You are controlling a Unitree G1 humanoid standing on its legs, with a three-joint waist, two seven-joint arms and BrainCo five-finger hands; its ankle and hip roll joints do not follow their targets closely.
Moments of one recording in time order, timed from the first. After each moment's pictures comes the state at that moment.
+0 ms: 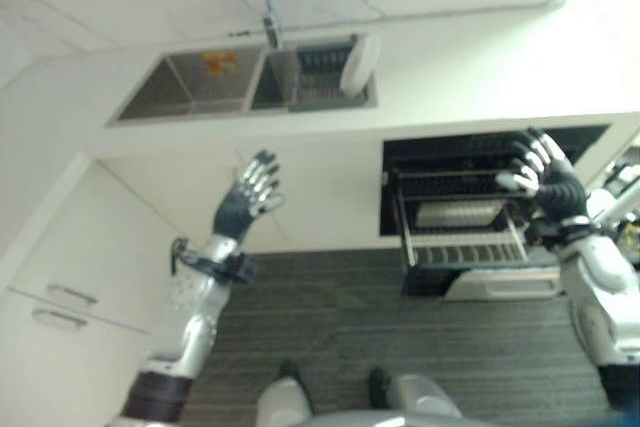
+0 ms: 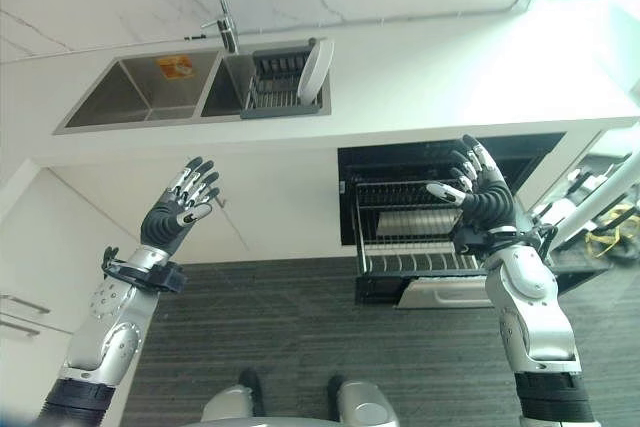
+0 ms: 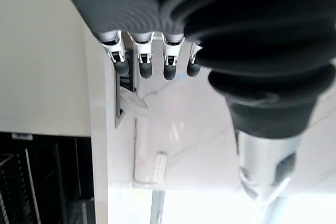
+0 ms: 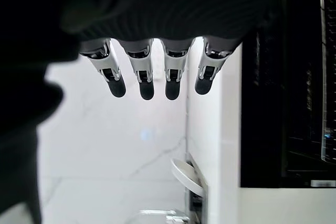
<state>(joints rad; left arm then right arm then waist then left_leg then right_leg) 0.01 0.39 -0.03 -0.13 -0.57 -0.07 -0.14 -0.07 -0.60 -0.15 -0.14 0.47 0.06 0.07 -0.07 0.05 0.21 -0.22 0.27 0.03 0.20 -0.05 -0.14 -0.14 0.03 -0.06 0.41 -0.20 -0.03</state>
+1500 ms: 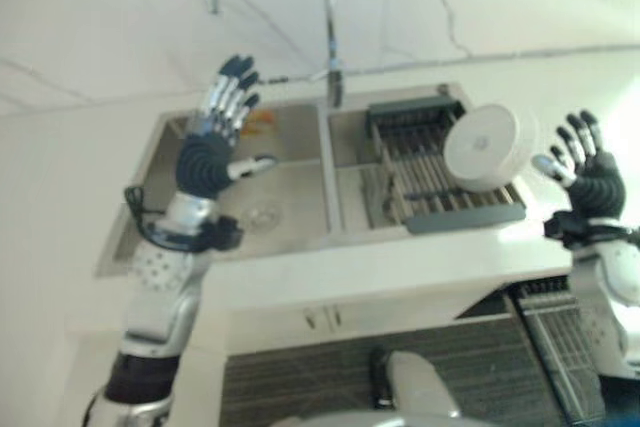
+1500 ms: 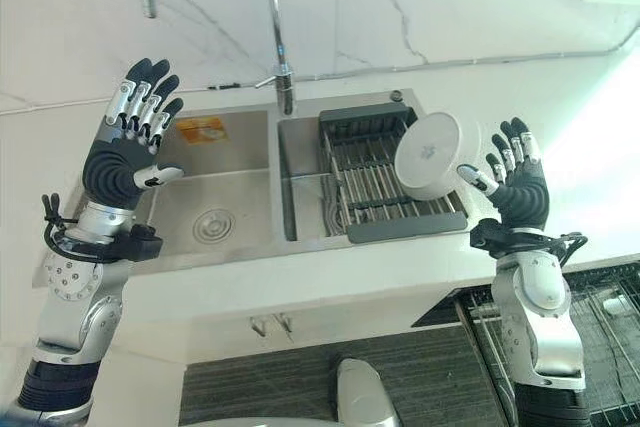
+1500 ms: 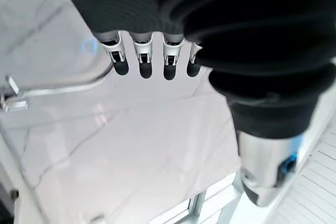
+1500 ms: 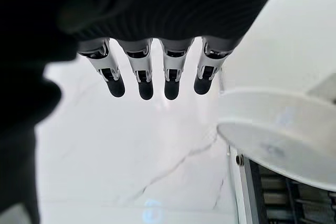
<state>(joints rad) -0.12 0.47 0.04 -0.38 -0.41 -0.21 -0.10 -0.01 -0.51 -0.24 -0.29 0.54 0.04 -0.09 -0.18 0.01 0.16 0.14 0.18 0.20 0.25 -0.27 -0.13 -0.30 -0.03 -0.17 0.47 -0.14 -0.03</state>
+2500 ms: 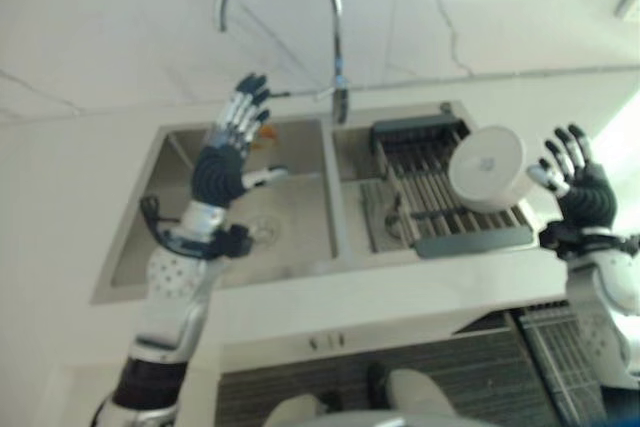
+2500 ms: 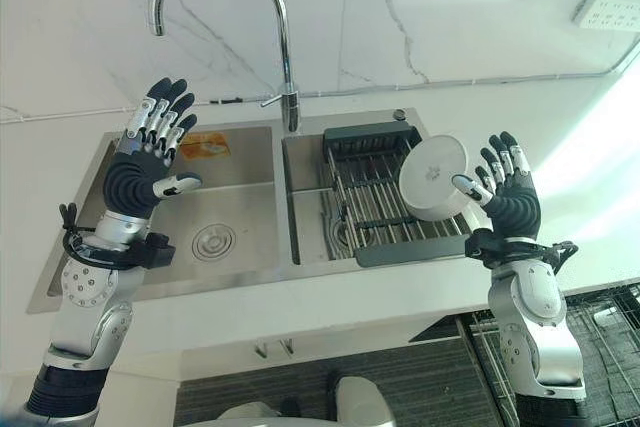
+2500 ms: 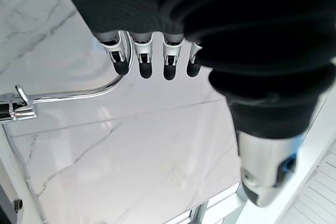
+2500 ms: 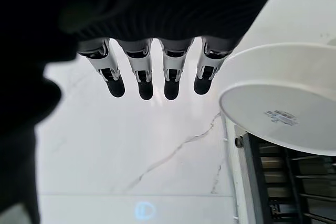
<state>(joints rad) -0.09 0.45 -0.01 -0.37 -0.37 -0.22 -0.08 0.04 -0.51 -0.21 -0.30 0.57 0.06 -0.12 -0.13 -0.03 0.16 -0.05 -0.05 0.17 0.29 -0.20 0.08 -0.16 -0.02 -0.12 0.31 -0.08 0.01</state>
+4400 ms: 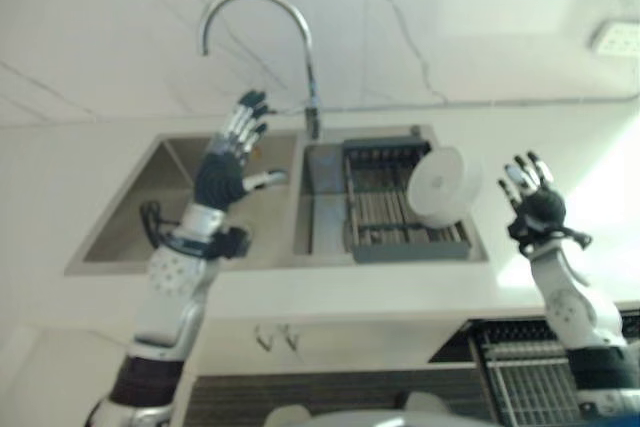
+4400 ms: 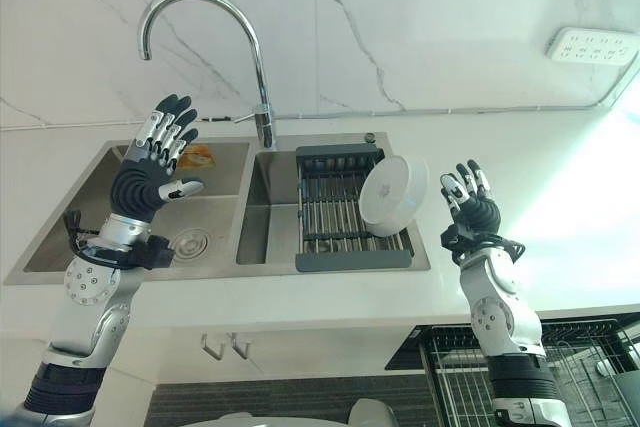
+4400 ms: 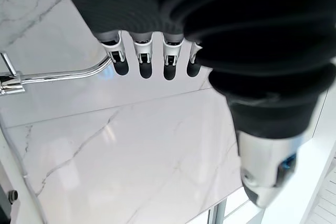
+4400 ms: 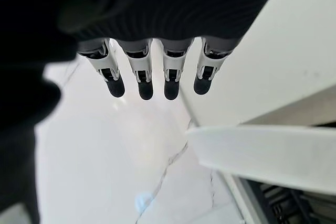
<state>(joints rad) -0.08 0.47 -0.01 -0.29 -0.37 -0.21 -0.09 -0.14 -0.47 -0.10 0.07 0.85 0.05 -0.12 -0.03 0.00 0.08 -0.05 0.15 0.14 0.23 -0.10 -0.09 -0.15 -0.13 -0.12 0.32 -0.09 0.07</state>
